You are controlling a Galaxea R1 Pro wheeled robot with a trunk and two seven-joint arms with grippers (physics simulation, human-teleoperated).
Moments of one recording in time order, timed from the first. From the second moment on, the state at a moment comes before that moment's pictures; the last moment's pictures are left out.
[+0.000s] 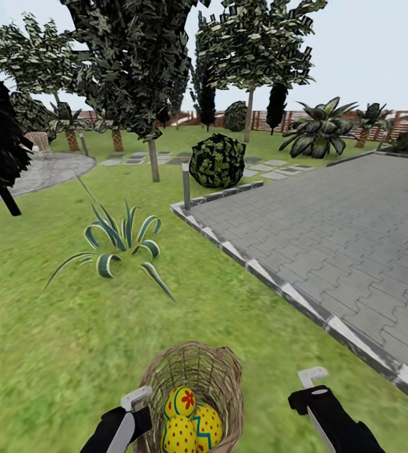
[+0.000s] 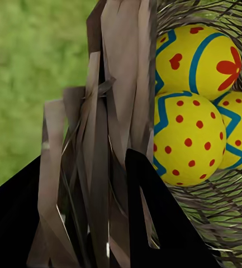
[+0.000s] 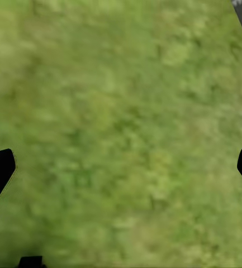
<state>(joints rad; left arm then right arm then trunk) -0.31 -0.11 0.03 -0.78 0.41 0.52 0.34 -0.43 -0.11 0.08 -0.65 0.12 0.44 -0.06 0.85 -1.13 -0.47</state>
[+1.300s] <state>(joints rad) -0.31 -0.11 0.03 -0.78 0.41 0.52 0.35 -0.43 -0.11 0.07 -0.60 0.13 0.37 -0.06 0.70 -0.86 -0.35</state>
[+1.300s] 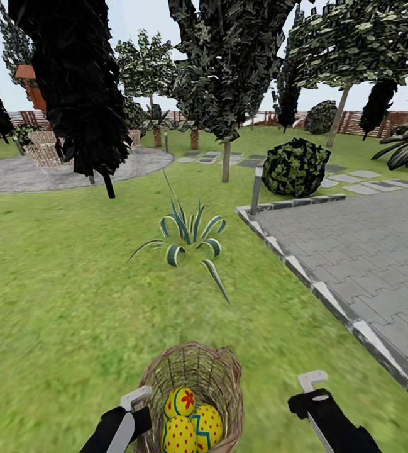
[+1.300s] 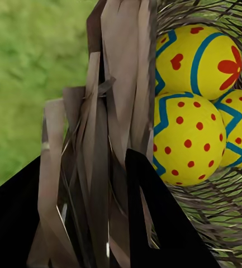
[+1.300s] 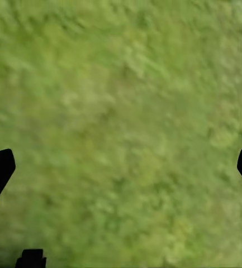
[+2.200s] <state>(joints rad) -0.31 -0.11 0.03 -0.78 0.41 0.52 0.34 -0.43 -0.11 0.08 -0.54 0.13 0.33 -0.12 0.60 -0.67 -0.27</state>
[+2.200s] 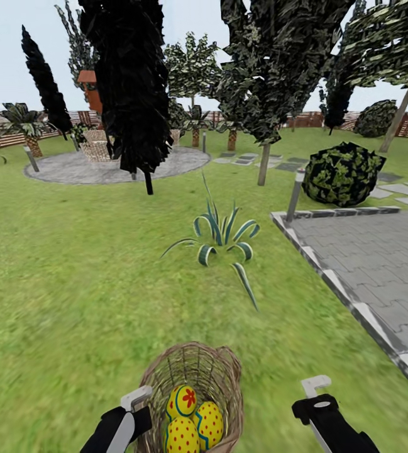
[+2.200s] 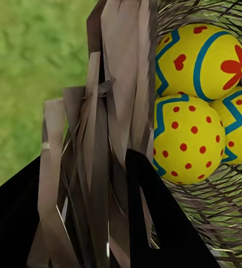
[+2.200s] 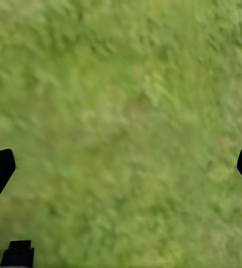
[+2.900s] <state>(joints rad) -0.31 -0.11 0.03 -0.79 0.41 0.52 0.34 -0.43 -0.11 0.08 -0.54 0.13 0.33 -0.12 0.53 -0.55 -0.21</state>
